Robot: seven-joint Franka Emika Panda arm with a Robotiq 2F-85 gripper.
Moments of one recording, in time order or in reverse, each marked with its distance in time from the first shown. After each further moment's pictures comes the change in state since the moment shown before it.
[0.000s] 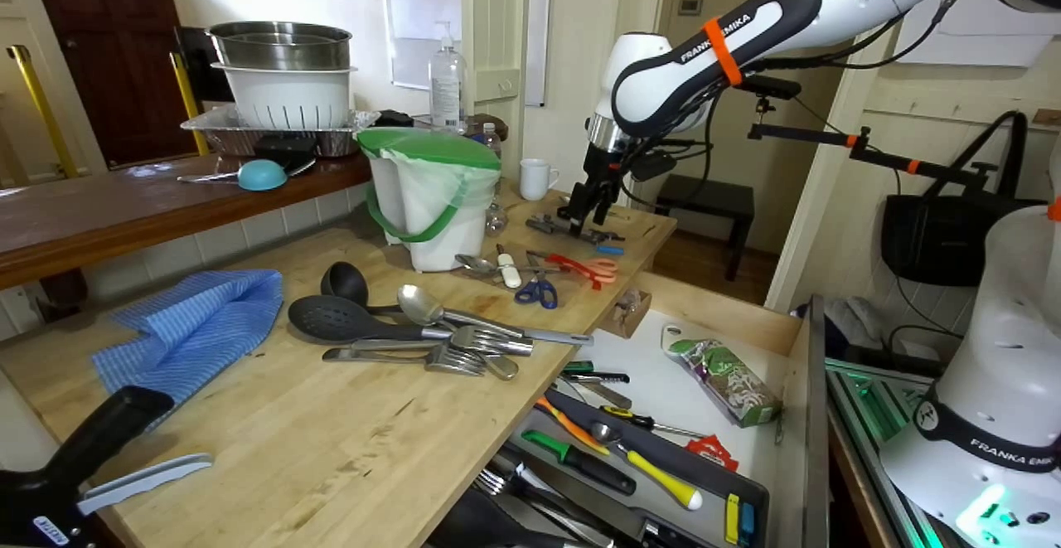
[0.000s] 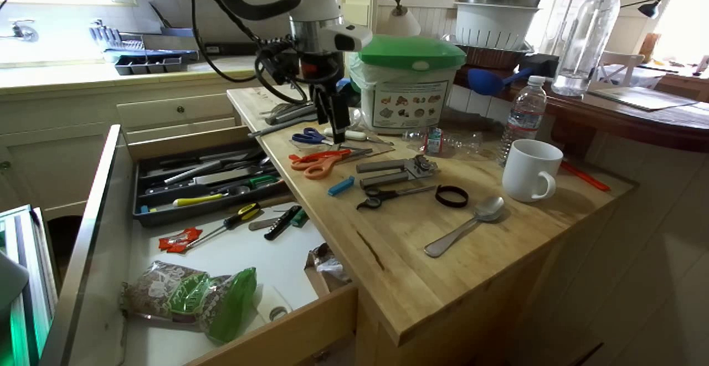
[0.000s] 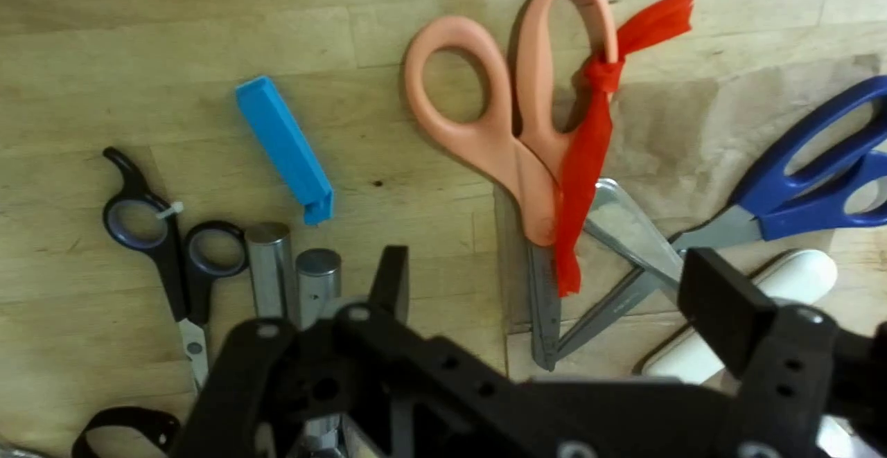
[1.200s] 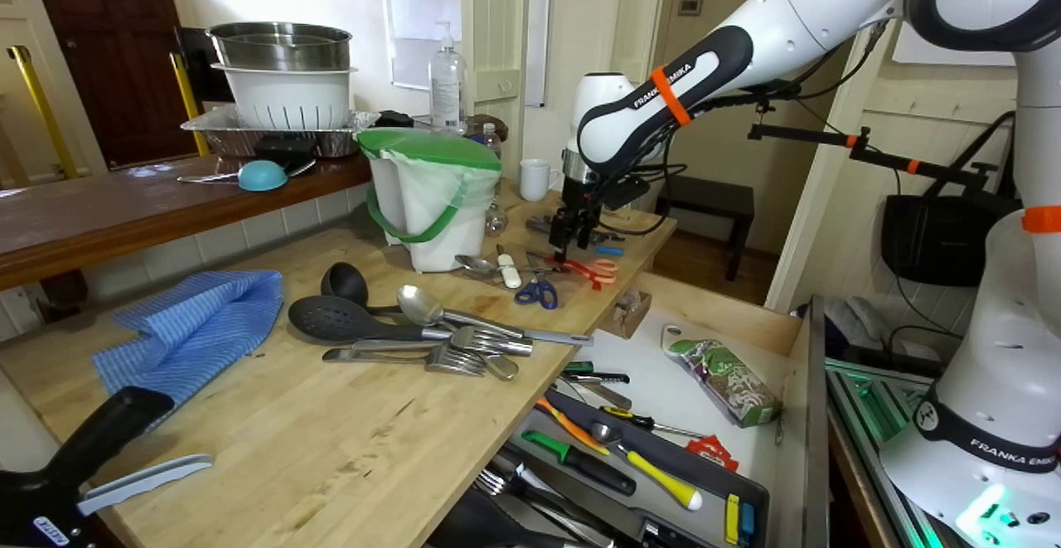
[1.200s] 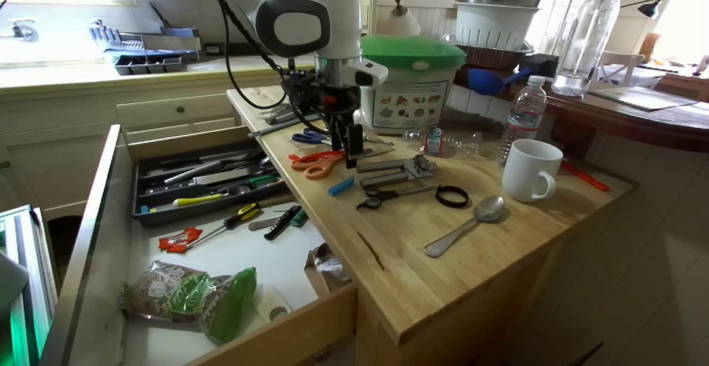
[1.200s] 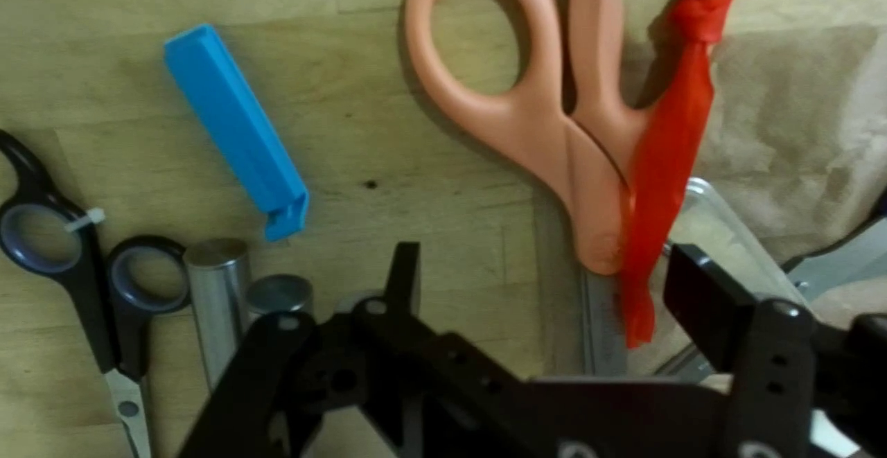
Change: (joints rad) arm -0.006 0.206 0.012 0.139 -0.021 0.000 0.043
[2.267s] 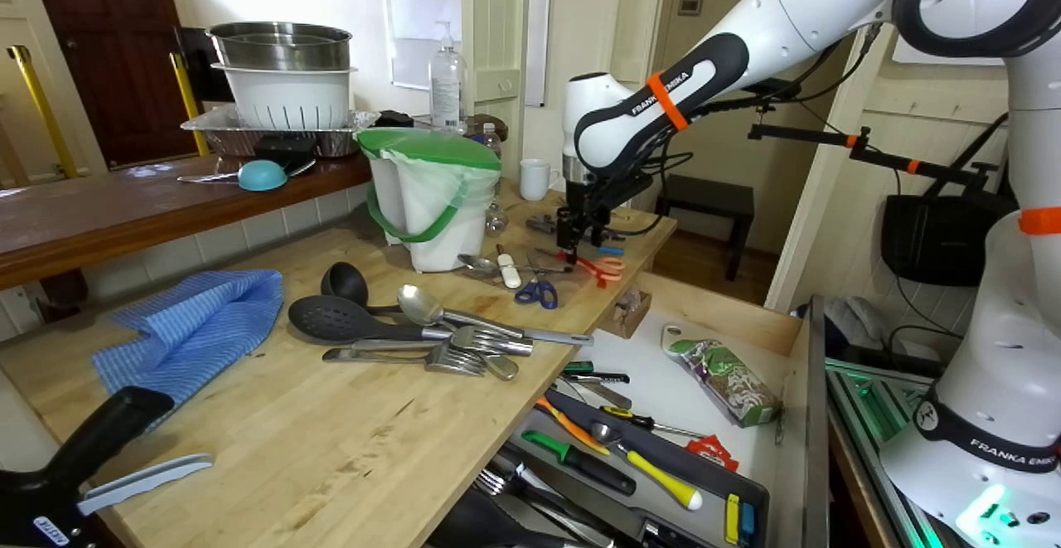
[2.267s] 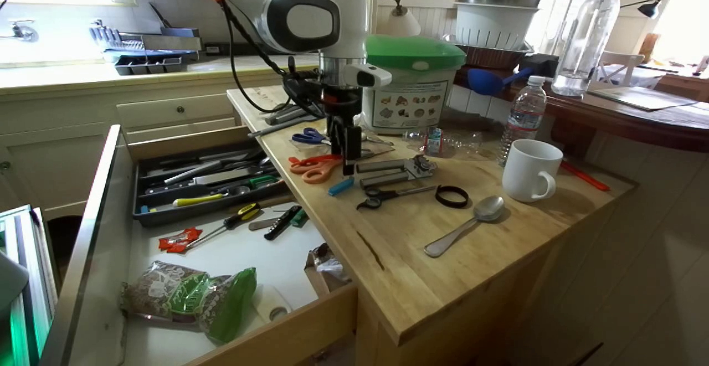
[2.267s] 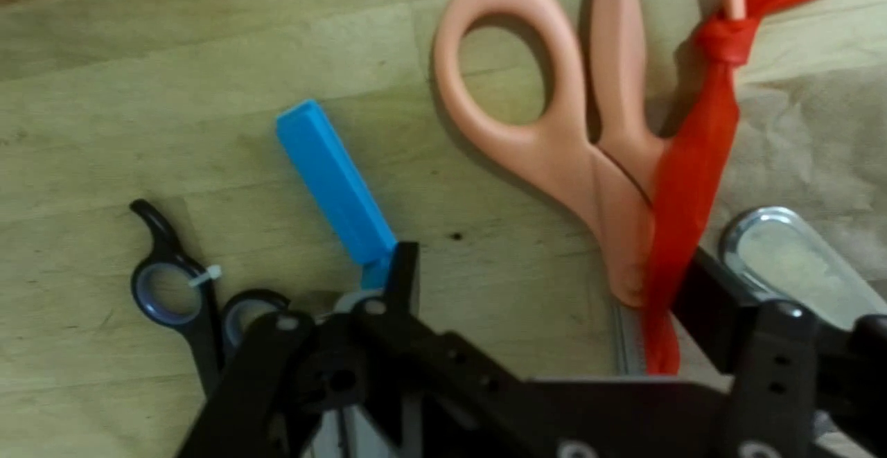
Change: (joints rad) arm 0.004 0.030 -0.017 0.060 -0.145 -0.138 0.167
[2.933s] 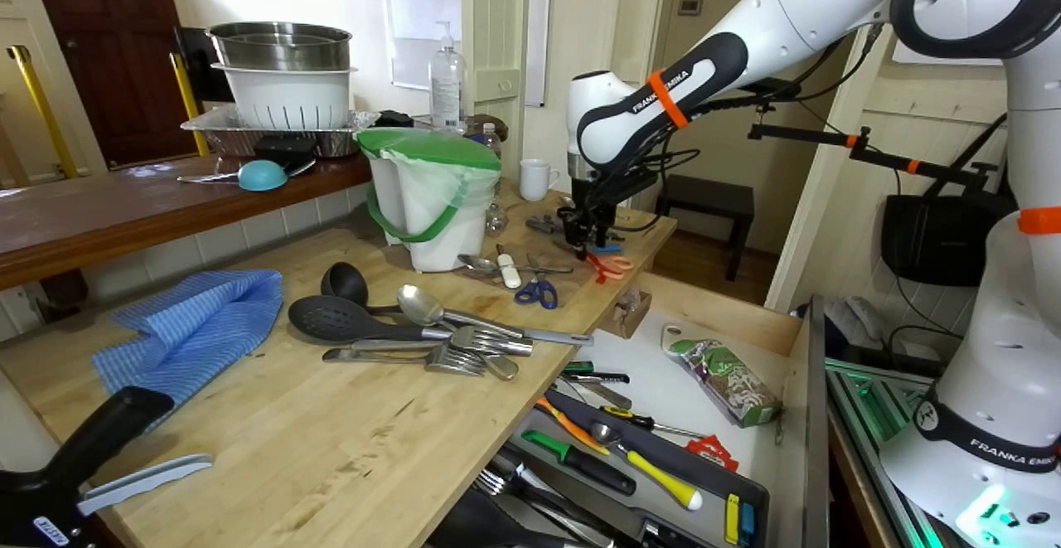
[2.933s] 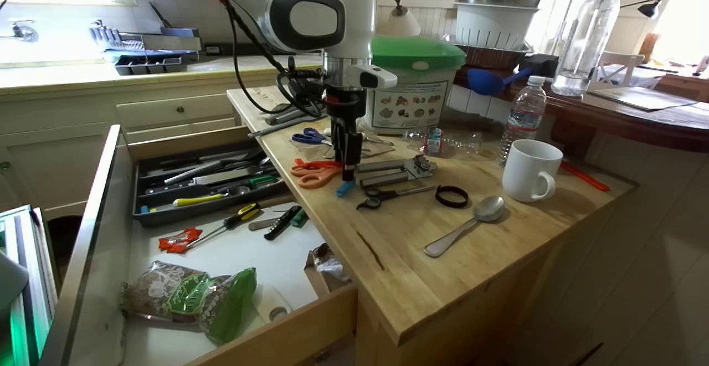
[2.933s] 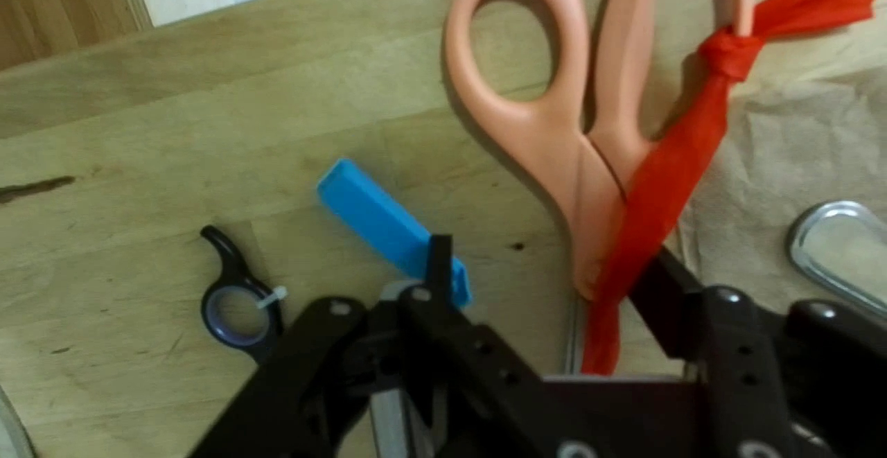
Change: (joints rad) arm -0.009 0.003 -0.020 0.014 -0.007 -0.034 0.035
